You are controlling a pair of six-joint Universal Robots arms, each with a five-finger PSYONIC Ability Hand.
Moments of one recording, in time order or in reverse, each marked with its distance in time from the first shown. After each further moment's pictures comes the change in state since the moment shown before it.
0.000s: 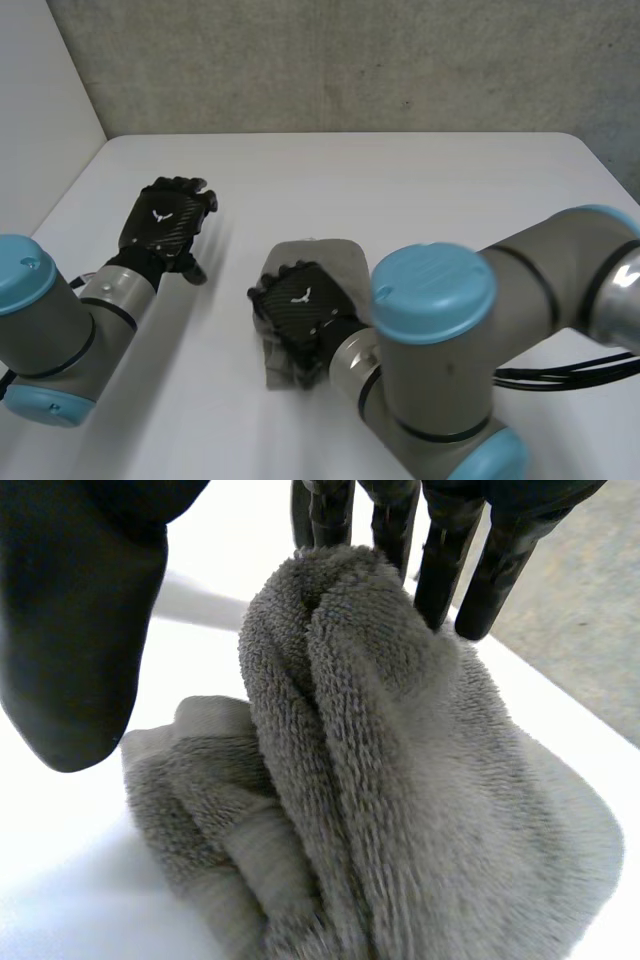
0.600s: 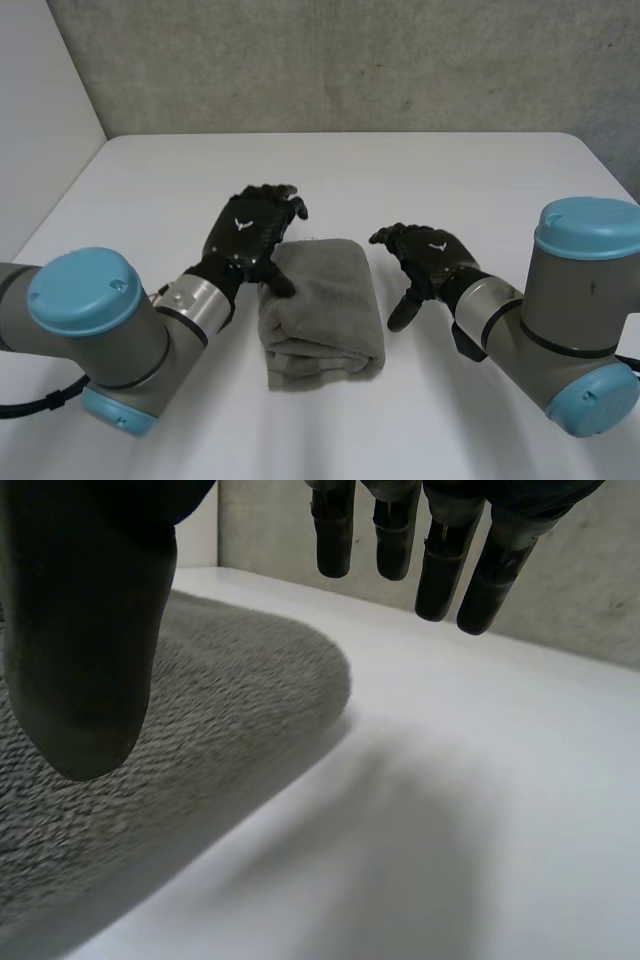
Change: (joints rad) left arm -0.226 -0.113 0.117 0.007 0.005 -0.248; right arm -0.403 -0.074 0.210 -0.136 -0.144 0.311; left_hand 0.000 0.000 0.000 0.000 0.000; right_hand -0.018 -0.024 -0.020 -0.011 0.000
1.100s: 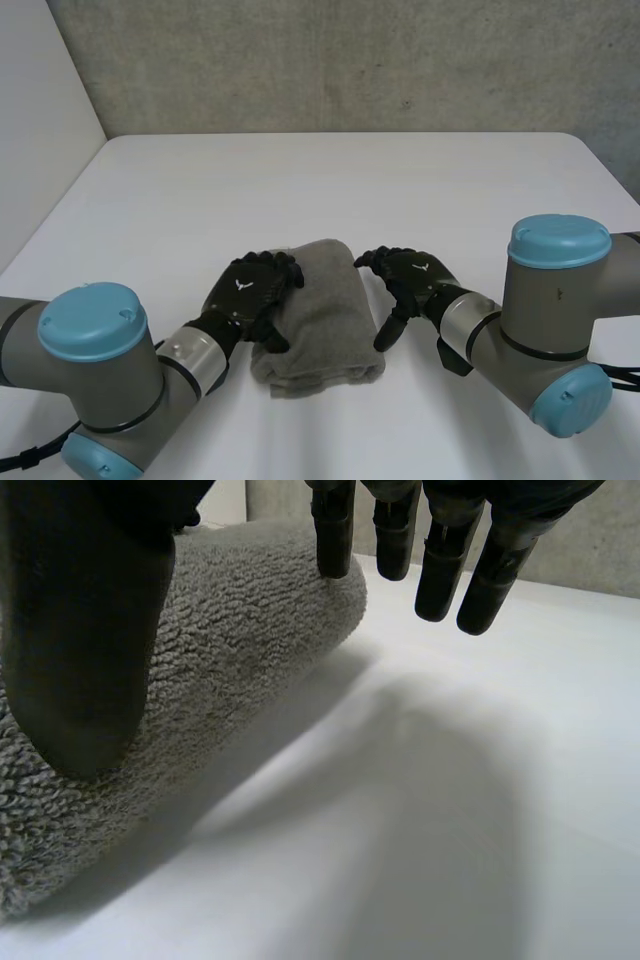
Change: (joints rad) left arm 0.000 -0.002 -0.118 -0.115 -0.002 0.012; right arm 0.015 0.099 -0.035 0.005 -0.035 0.007; left_hand 0.000 0.000 0.000 0.000 0.000; right_hand 0.000 0.000 0.000 0.000 0.000
